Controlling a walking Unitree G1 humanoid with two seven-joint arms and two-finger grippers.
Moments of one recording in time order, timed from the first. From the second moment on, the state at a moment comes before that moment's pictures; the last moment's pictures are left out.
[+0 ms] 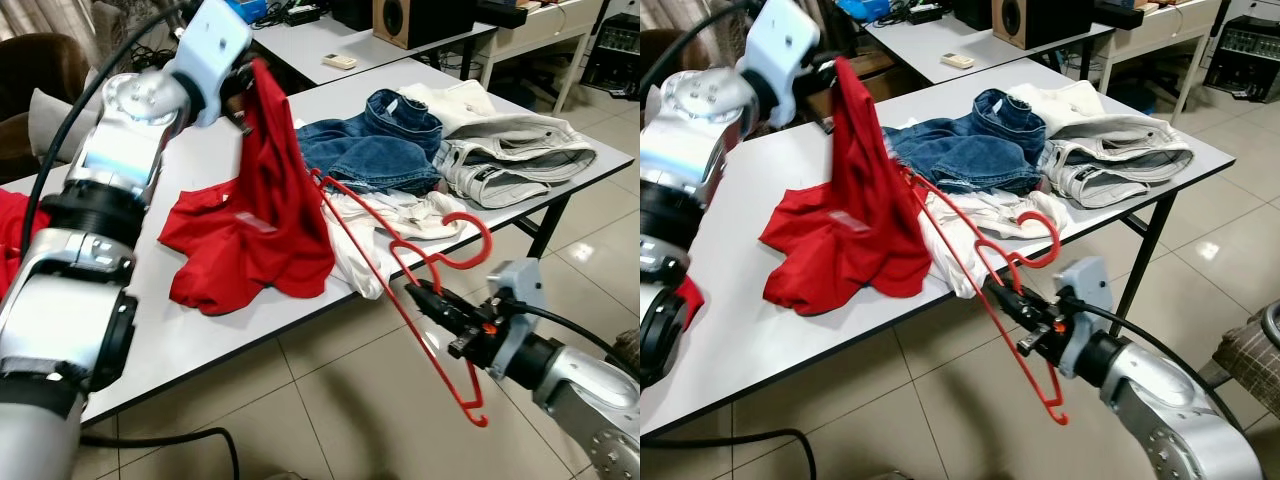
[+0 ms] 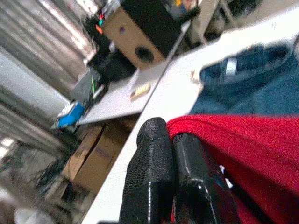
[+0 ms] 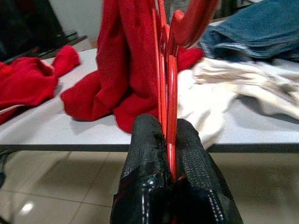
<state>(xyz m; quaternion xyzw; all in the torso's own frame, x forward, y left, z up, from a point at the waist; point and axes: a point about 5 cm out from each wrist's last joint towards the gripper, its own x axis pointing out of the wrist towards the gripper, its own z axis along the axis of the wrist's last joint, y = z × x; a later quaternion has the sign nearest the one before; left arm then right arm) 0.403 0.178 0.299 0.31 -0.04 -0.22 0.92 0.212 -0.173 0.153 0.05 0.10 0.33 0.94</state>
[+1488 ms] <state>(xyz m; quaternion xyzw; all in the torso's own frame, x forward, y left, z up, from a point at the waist) 0.346 0.155 0.267 0.32 0.06 -0.33 0.89 0.263 -0.140 0.127 0.05 0.17 0.35 0.92</state>
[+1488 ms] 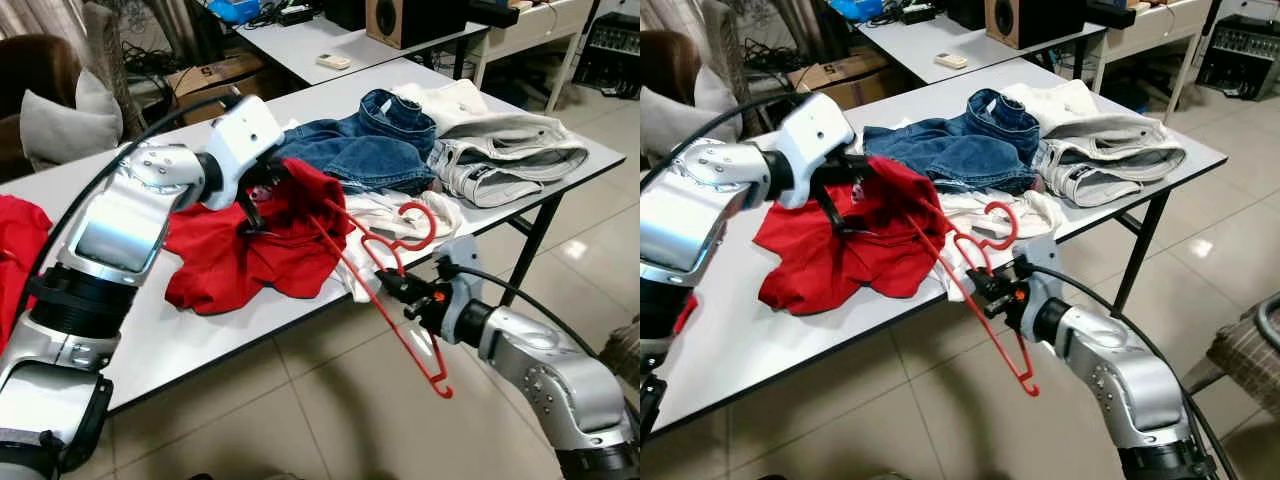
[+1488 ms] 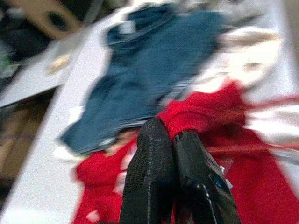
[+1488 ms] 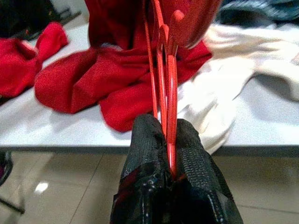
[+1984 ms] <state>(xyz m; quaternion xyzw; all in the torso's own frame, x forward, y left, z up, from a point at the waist) 0.351 0.209 0.368 0.35 -0.08 -0.17 0.92 0.277 -0.137 0.192 0.07 0.02 0.37 0.93</state>
